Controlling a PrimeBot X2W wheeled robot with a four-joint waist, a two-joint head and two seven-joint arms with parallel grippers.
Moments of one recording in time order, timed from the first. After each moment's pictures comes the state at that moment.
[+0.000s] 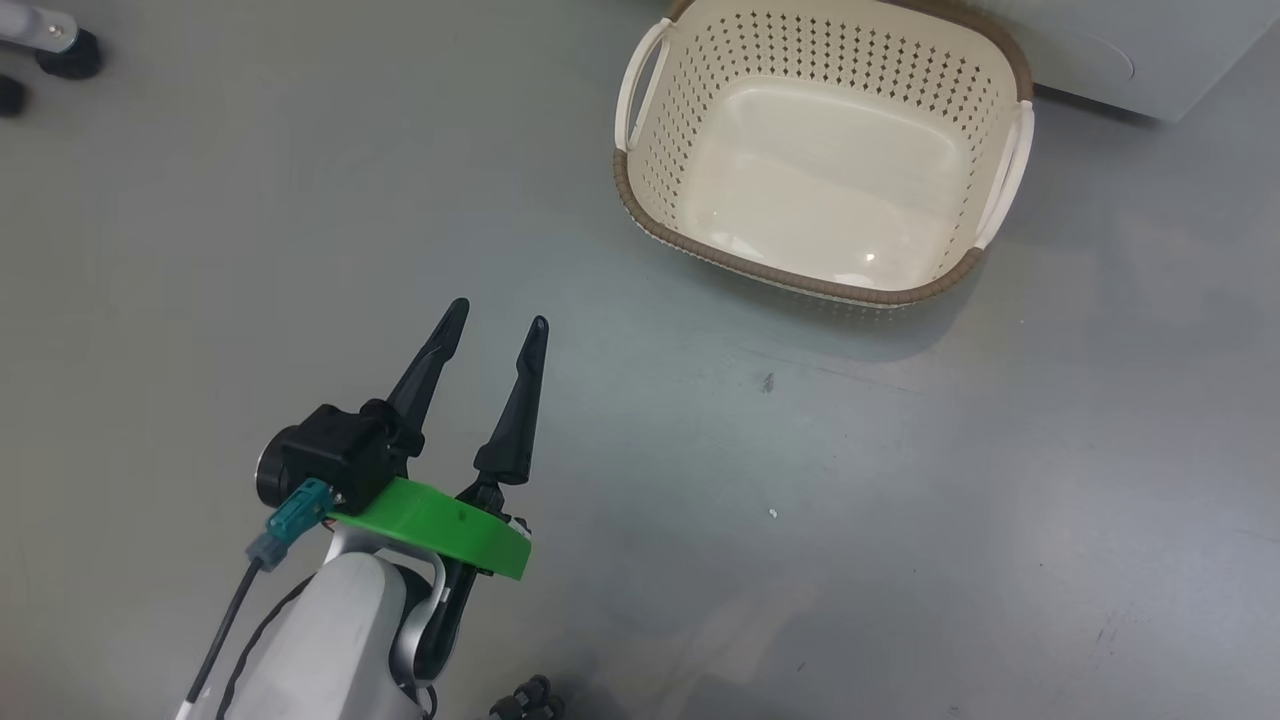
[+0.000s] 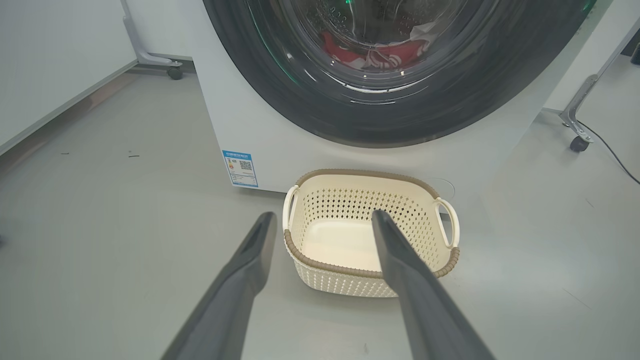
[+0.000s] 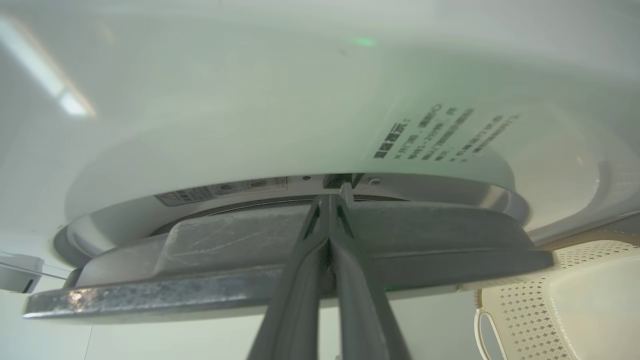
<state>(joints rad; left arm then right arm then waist) -0.33 0.02 -0.39 0.23 -0.47 -0.12 -0.25 -1.14 -0.22 -0.17 0.51 1.29 -0.13 0.38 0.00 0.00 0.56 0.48</state>
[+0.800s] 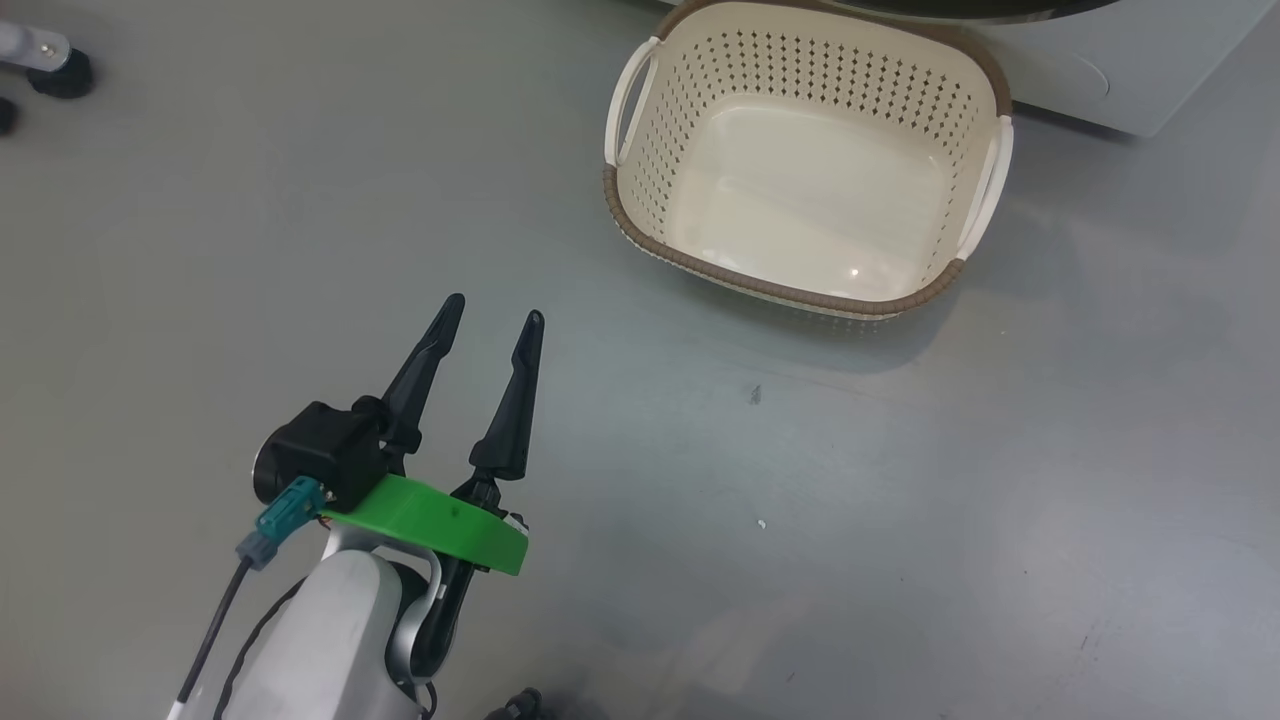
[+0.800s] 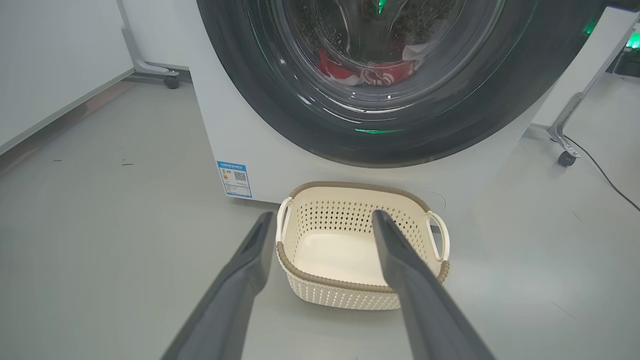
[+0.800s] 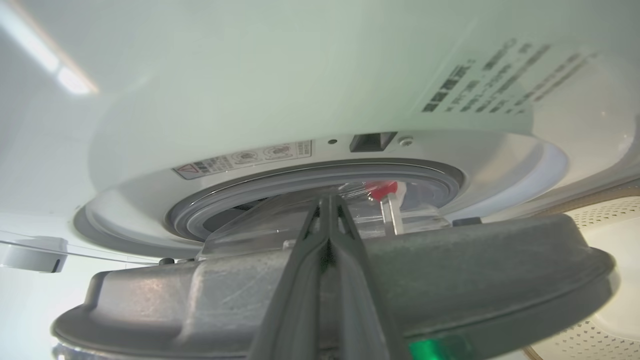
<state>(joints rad) -0.33 0.02 -0.38 0.22 -0.49 -0.12 -0.25 -1.21 -0.22 -0.16 0.63 1.33 -0.13 0.51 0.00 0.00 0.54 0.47</state>
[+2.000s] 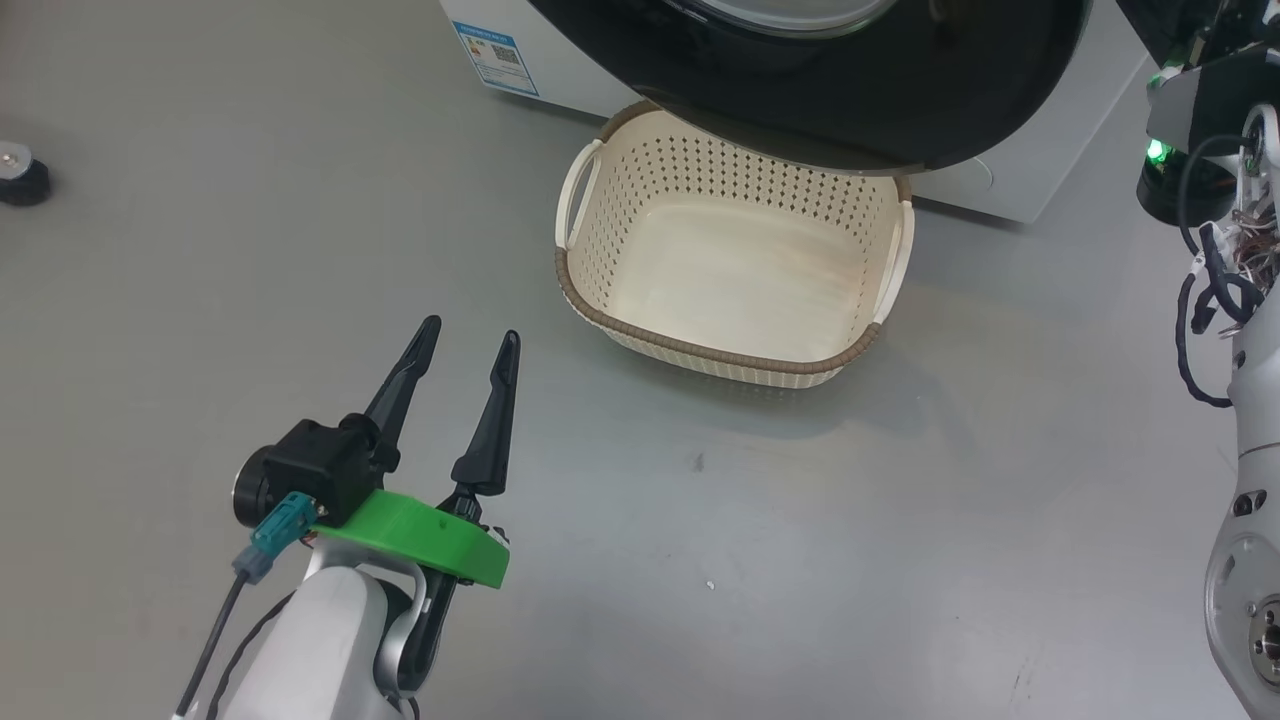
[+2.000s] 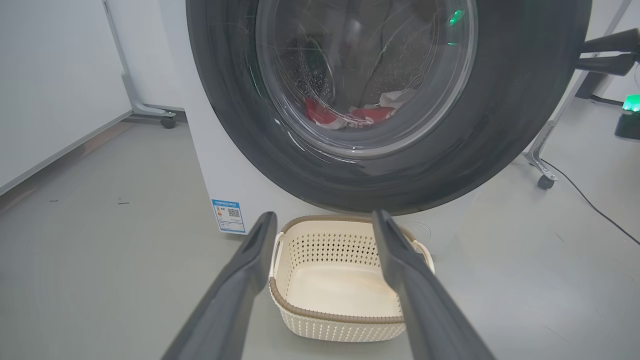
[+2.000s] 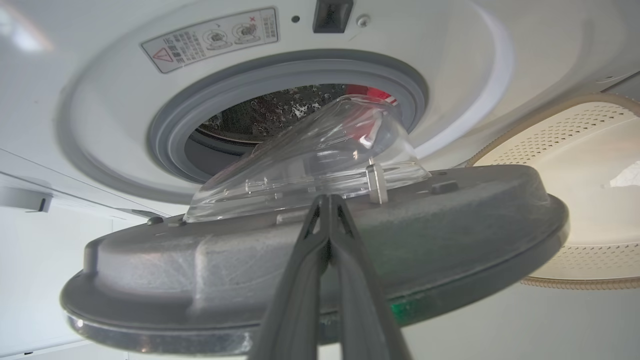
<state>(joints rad) -0.30 0.02 -0.34 0.25 -0.44 -0.12 -0.25 -1.04 -0.15 -0.15 0.70 1.37 -0.12 0.58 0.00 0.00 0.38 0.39</state>
